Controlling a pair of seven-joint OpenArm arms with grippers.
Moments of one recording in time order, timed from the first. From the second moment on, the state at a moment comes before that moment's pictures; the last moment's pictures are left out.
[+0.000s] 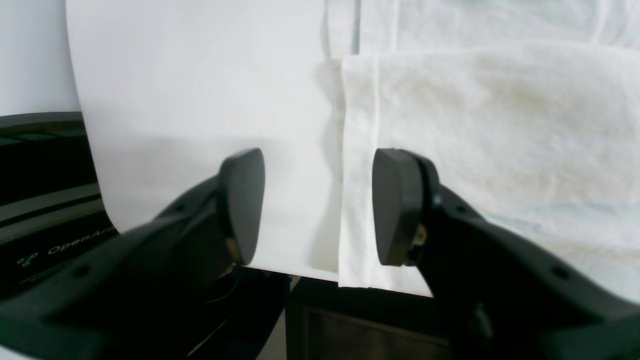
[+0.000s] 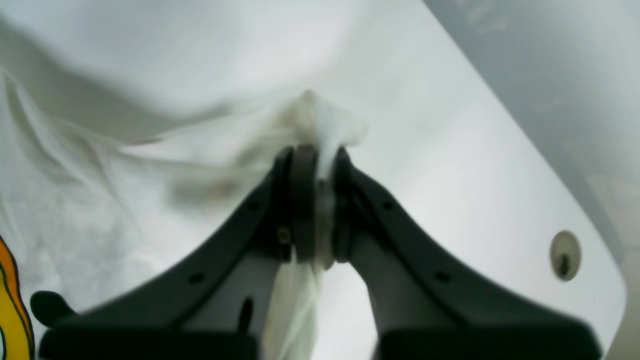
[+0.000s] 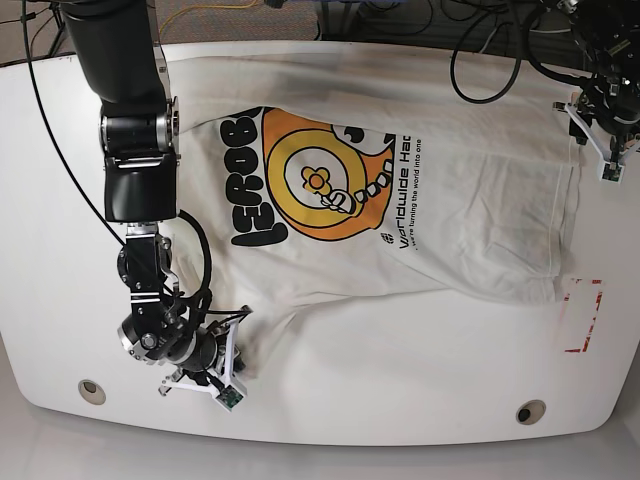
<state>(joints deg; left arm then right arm) 14.1 -11.1 -42.9 109.4 -4.7 -42.1 64.9 38.7 10.9 -5.8 63.6 -2.9 40.4 -41.2</state>
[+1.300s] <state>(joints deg) 14.2 -11.3 -39.0 108.1 -4.4 -42.1 65.0 25.4 12.4 10.0 67.8 -3.1 40.1 -39.1</state>
